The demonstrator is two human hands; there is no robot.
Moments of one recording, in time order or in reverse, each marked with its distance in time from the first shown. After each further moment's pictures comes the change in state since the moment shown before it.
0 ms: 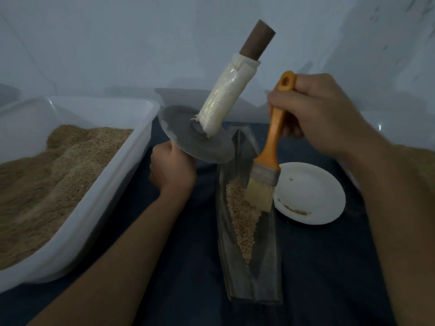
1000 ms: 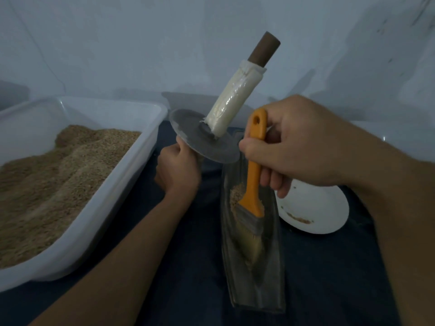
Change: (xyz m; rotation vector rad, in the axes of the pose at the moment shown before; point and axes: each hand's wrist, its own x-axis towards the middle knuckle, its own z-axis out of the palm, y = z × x) left_hand 0.001 0.002 0.002 -0.026 -0.019 0.001; right_hand -0.021 -0.044 0.018 -0.151 -0.373 0.099
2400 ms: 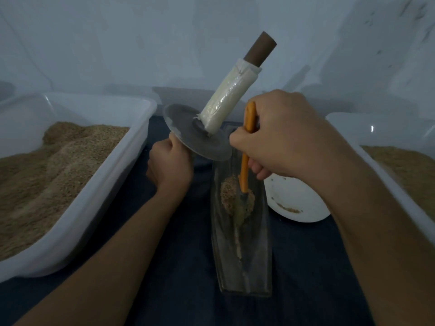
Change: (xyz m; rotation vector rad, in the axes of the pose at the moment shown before) left_hand -0.005 0.000 0.000 0.040 -0.006 0.027; right_hand 0.001 -0.015 0.018 -0.238 0.276 0.197
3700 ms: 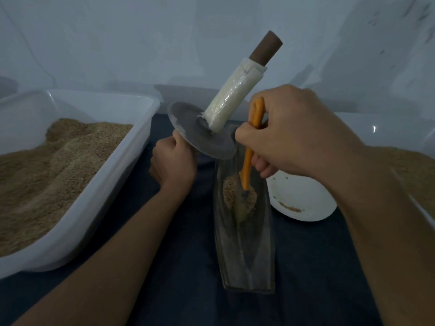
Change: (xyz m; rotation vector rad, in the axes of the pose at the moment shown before) left_hand -0.002 0.003 -0.001 0.057 0.011 0.010; right_hand -0.003 0.000 -0.005 0.034 -0.007 -0.030
